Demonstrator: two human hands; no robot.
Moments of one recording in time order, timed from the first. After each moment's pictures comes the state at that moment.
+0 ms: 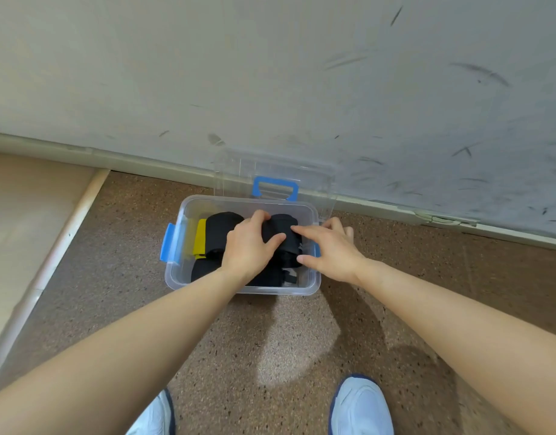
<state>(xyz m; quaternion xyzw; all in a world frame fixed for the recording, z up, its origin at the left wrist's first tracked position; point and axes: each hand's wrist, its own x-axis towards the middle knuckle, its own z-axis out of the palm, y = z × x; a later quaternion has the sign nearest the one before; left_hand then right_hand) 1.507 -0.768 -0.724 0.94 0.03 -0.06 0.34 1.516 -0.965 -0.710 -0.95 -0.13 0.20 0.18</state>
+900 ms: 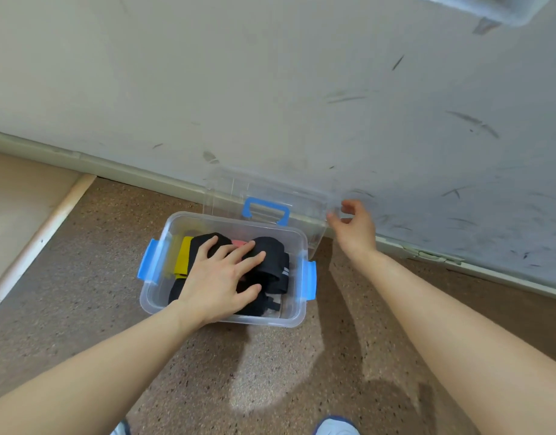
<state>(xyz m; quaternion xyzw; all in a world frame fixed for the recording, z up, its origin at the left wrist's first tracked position) 1.493 -0.732 -0.746 0.98 -0.16 -0.03 0.11 1.594 -0.993 -0.699 -0.88 0.15 0.01 0.45</state>
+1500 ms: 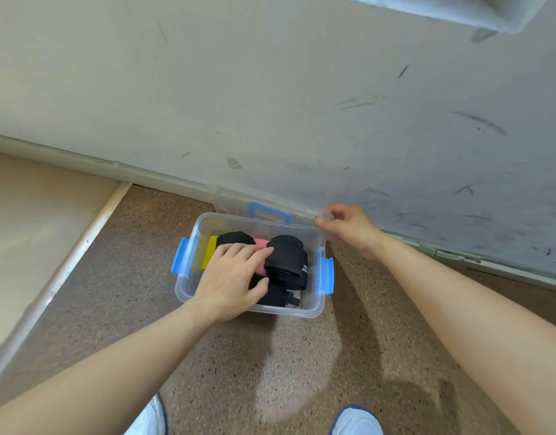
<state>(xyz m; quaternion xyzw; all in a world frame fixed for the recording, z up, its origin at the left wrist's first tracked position) 1.470 -0.718 -0.717 0.98 -0.17 0.03 0.13 1.591 -0.975 -0.678 -0.85 0.02 0.20 0.49</state>
